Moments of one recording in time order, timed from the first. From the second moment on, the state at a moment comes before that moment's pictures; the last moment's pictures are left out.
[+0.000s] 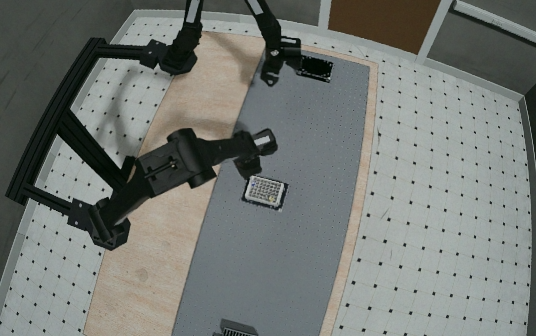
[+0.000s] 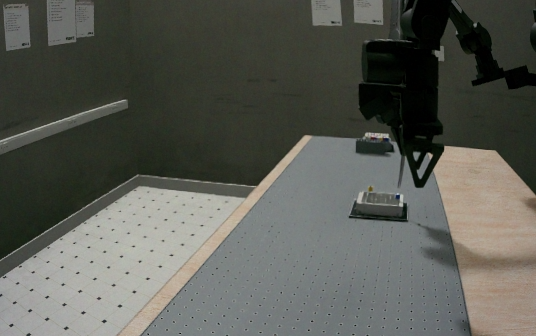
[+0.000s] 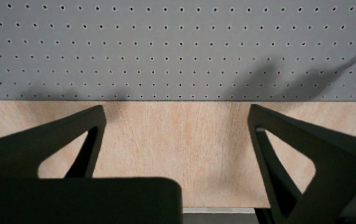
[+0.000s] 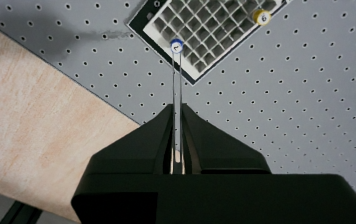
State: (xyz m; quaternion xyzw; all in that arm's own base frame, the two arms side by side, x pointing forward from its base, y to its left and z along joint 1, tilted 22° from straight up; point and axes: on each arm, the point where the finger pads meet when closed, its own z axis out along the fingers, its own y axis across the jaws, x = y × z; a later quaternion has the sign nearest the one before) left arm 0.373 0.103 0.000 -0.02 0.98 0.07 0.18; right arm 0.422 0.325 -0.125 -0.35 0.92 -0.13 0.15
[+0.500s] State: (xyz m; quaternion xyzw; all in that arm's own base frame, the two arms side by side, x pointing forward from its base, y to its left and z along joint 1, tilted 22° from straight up) left arm 0.373 0.103 0.000 -0.02 0.98 0.07 0.18; right arm 0.423 0.325 -0.128 -0.35 0.92 -0.13 0.14
